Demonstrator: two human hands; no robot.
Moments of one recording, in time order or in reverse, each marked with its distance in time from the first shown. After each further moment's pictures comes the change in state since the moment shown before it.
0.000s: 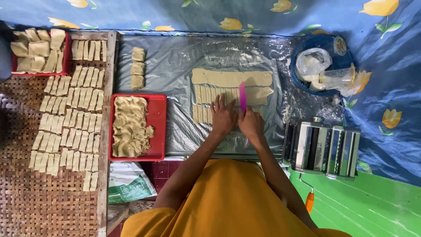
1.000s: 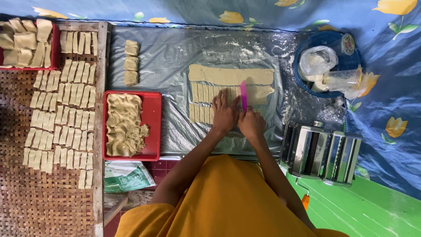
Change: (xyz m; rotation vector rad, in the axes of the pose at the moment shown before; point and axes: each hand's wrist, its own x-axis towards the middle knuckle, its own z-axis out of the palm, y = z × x) left_hand 0.019 0.011 0.007 0.020 0.009 0.061; right_hand 0.032 0.040 0.030 -0.100 0.039 -0.020
